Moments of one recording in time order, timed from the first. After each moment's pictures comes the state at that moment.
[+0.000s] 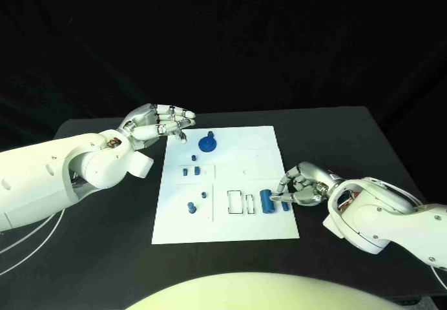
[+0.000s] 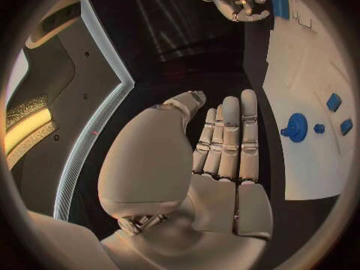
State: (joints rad) left arm 1.19 -0.96 -0.04 1.52 -0.17 -0.04 0.35; left_hand 1.46 -0.22 0.41 0.16 0.35 0.84 0.20 0.26 0.34 0.90 0.13 0.46 0.16 1.00 0.05 1.08 0.46 0.17 0.93 0.15 0.85 0.52; right arm 1.08 -1.06 -0.16 1.89 -1.23 -0.46 -0.40; right_hand 1.29 -0.13 0.01 0.29 0.06 0.98 0.10 0.35 0.48 1.46 0.02 1.48 1.31 1.46 -0.05 1.52 1.31 0.05 1.47 0.05 1.42 1.31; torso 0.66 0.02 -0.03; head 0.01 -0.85
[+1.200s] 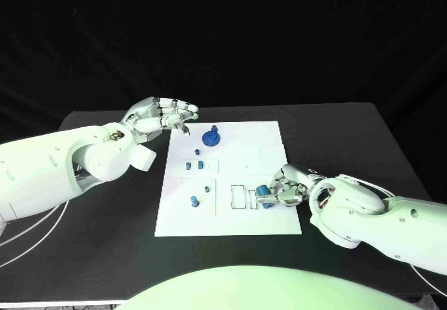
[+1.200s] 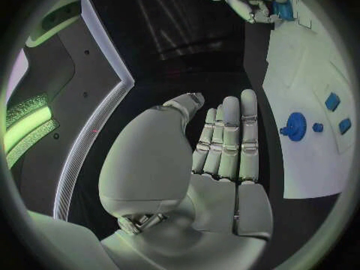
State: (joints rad) left arm 1.18 -0.97 -0.04 1.52 -0.16 -0.04 0.35; left_hand 1.45 -0.20 0.41 0.18 0.35 0.84 0.20 0.26 0.34 0.90 0.13 0.46 0.16 1.00 0.06 1.08 0.46 0.17 0.93 0.15 0.84 0.51; right arm 1.05 -0.92 -0.15 1.81 -1.43 -0.36 -0.55; right_hand 1.12 -0.12 -0.13 0.30 0.06 1.00 0.08 0.43 0.53 1.47 0.00 1.48 1.31 1.47 -0.06 1.53 1.31 0.03 1.47 0.04 1.45 1.31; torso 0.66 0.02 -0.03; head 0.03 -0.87
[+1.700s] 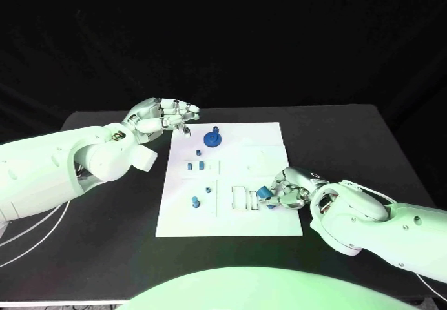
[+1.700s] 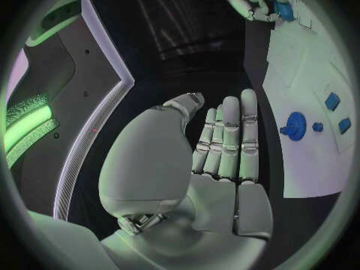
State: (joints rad) left arm 1.18 -0.97 -0.04 1.52 -0.16 -0.04 0.35; left_hand 1.45 -0.20 0.41 0.18 0.35 0.84 0.20 0.26 0.34 0.90 0.13 0.46 0.16 1.00 0.06 1.08 0.46 0.17 0.93 0.15 0.84 0.51; right arm 1.04 -0.93 -0.16 1.83 -1.43 -0.42 -0.54; right_hand 1.30 -0.06 -0.08 0.28 0.06 0.99 0.07 0.45 0.53 1.46 0.00 1.47 1.31 1.47 -0.07 1.53 1.31 0.03 1.47 0.03 1.45 1.31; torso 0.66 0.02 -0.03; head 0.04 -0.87
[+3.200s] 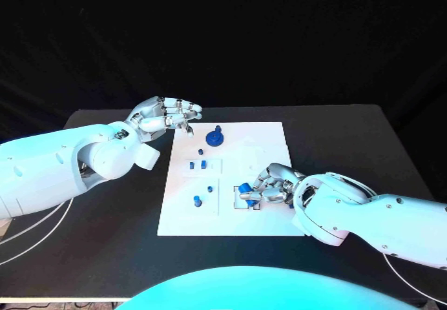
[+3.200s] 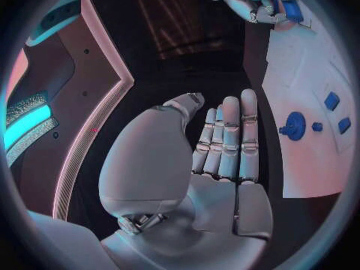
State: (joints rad) left arm 1.18 -0.97 -0.04 1.52 -0.15 -0.04 0.35; left_hand 1.45 -0.20 0.41 0.18 0.35 0.84 0.20 0.26 0.34 0.90 0.13 0.46 0.16 1.00 0.06 1.08 0.46 0.17 0.93 0.15 0.84 0.51; right arm 1.09 -0.82 -0.15 1.82 -1.17 -0.40 -0.55; right_hand 1.23 0.00 -0.09 0.29 0.06 0.99 0.07 0.46 0.53 1.47 -0.01 1.45 1.31 1.47 -0.07 1.53 1.31 0.03 1.47 0.03 1.46 1.31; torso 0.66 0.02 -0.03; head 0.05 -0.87
